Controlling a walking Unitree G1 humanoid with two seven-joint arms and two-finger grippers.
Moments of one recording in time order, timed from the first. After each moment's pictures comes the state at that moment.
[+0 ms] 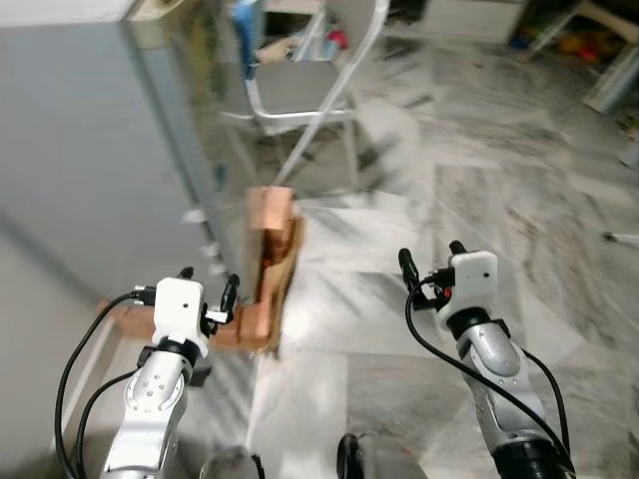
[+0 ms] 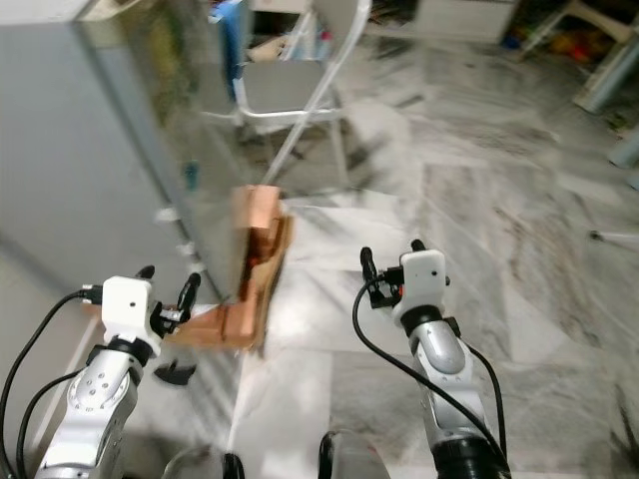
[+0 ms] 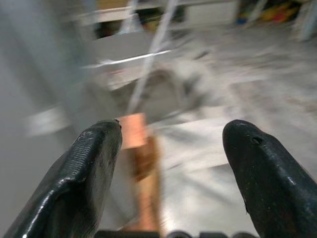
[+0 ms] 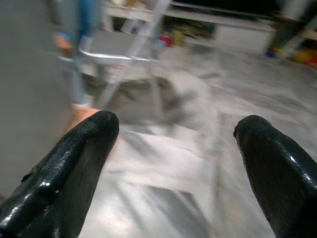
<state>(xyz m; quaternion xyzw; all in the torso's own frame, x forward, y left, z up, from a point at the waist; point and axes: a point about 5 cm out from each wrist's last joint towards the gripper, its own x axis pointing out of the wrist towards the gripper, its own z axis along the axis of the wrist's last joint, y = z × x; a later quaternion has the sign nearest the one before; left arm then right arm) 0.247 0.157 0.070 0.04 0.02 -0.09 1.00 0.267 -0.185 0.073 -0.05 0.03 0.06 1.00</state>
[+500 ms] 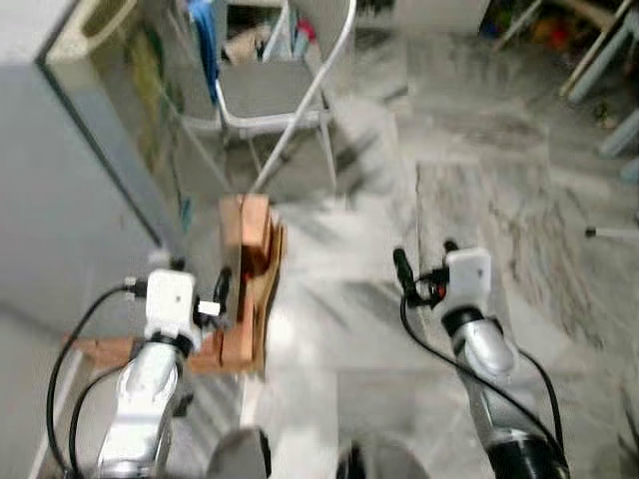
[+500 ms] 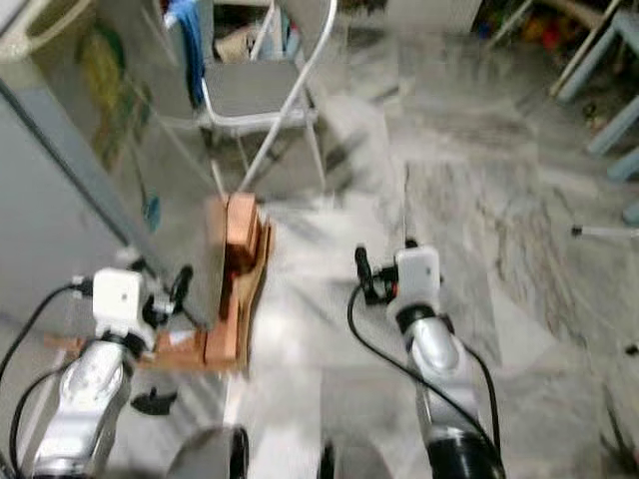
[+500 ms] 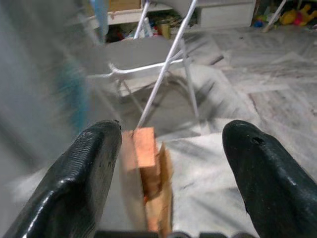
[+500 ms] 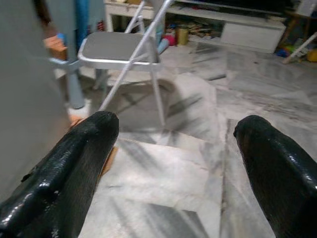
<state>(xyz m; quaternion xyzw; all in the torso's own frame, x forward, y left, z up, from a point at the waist) 0.246 0.173 0.071 0.05 0.02 -0.05 1.00 0.274 -0.171 0.079 -0.04 0.02 0.08 1.00</state>
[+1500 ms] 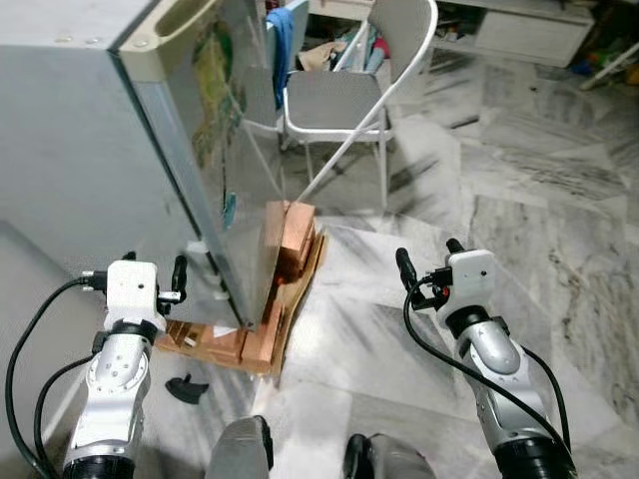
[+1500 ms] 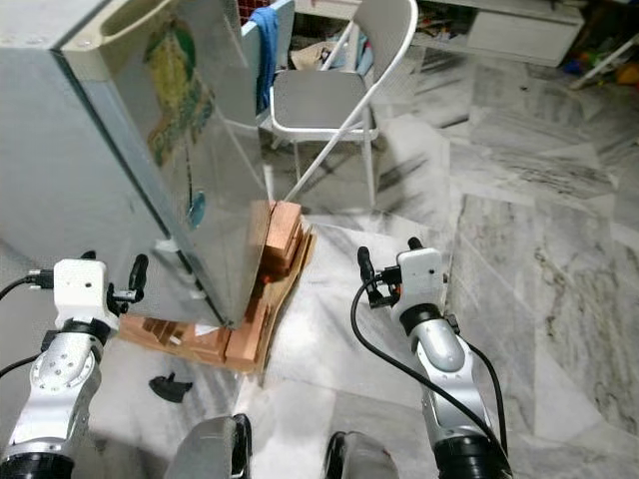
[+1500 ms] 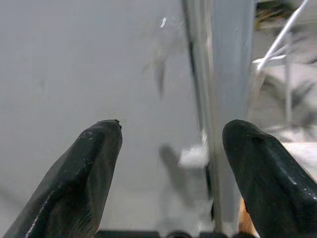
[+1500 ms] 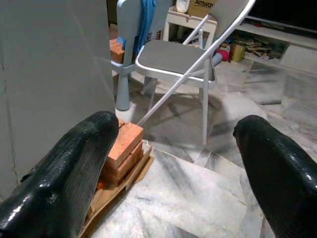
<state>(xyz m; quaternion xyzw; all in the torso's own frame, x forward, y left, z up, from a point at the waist) 0.274 0.227 0.089 0.11 0.01 -0.01 0.99 0.273 -0.174 0.078 -0.05 0.02 0.09 0.99</state>
